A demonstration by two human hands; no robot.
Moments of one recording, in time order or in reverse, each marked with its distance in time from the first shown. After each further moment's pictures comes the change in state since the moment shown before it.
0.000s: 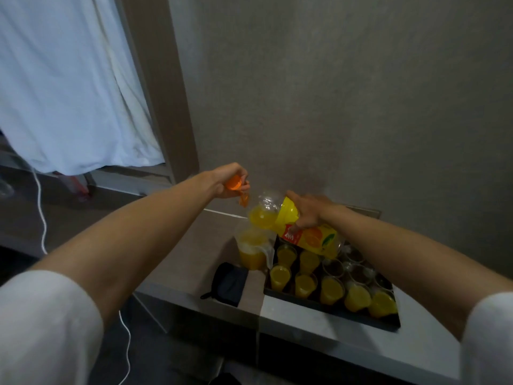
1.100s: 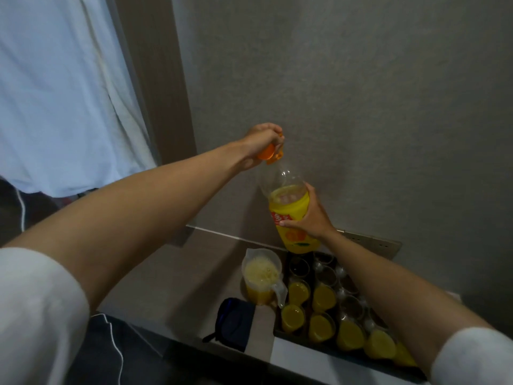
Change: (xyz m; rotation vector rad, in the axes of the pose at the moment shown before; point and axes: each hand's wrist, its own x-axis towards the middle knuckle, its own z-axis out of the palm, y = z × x) left_hand 0.050 0.132 0.028 0.010 0.002 0.460; right_hand 0.105 0.006 0.019 1.000 0.530 0.126
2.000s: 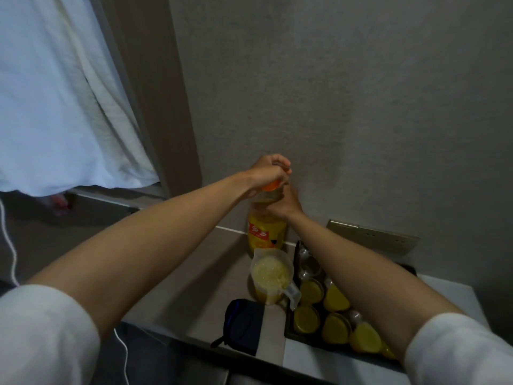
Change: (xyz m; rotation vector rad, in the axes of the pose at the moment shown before) left_hand 0.032 -0.093 -0.033 0.229 -0.140 -0.123; right_hand 0.066 -0.041 0.100 -0.061 -0.084 0.223
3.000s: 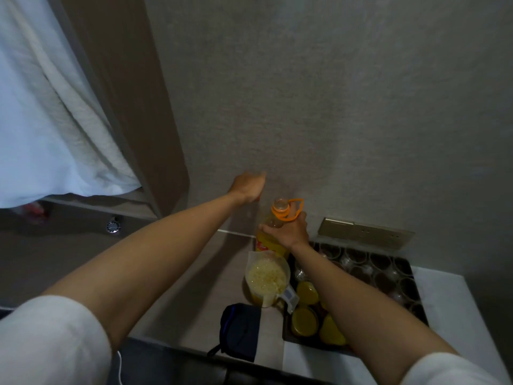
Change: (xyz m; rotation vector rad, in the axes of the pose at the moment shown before) left_hand 0.026 -0.046 -0.012 0.745 0.119 -0.081; right_hand -0.033 0.072 0.019 0.017 0.133 0.287
